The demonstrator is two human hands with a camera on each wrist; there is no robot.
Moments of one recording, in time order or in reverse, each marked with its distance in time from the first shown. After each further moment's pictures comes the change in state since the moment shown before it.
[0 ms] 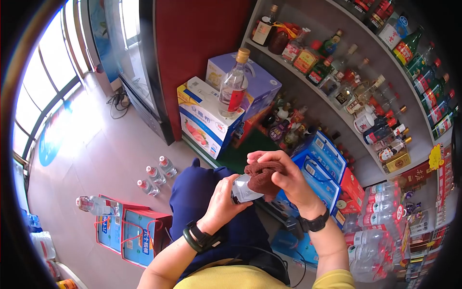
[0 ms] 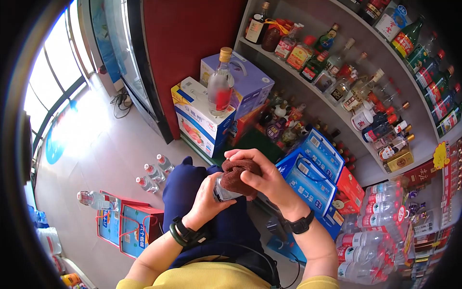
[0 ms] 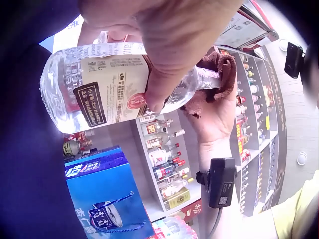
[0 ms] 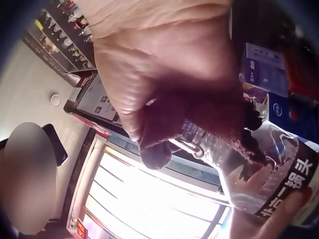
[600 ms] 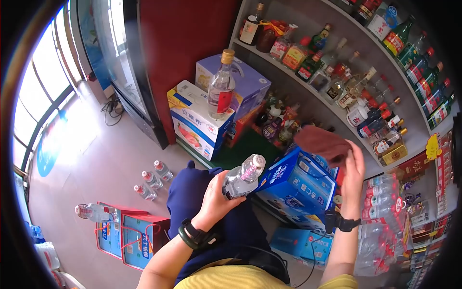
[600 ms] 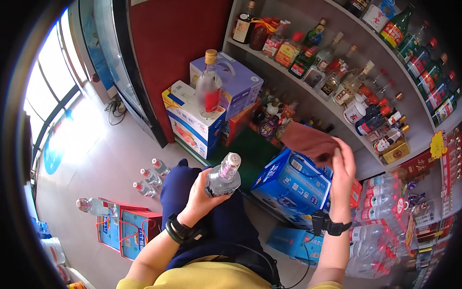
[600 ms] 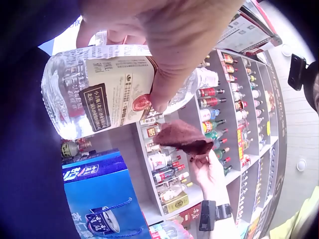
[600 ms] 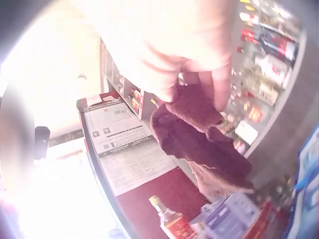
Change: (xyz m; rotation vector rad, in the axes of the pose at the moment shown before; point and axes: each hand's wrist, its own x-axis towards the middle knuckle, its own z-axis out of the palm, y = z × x) left_hand 0.009 -0.011 0.007 -0.068 0.006 -0.062; right_hand -0.086 -0.046 -0.115 -0.463 0.865 -0.197
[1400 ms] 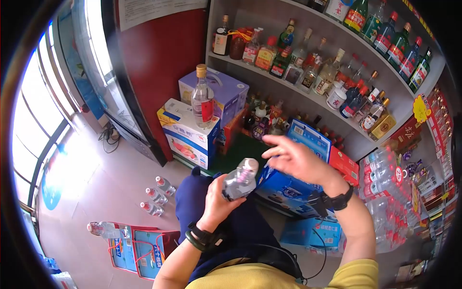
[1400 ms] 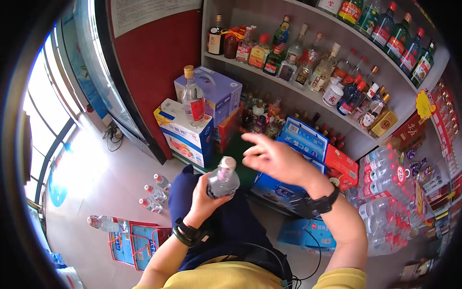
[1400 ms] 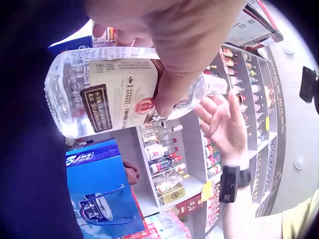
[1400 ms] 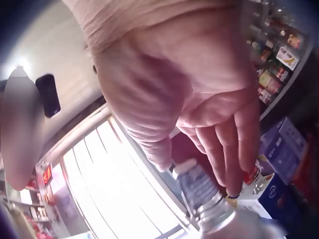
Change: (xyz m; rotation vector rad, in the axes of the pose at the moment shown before) left_hand -0.010 0.011 0.005 0.019 -0.025 0.025; right_hand -0.019 -0.061 0.061 -0.097 -0.836 0.174
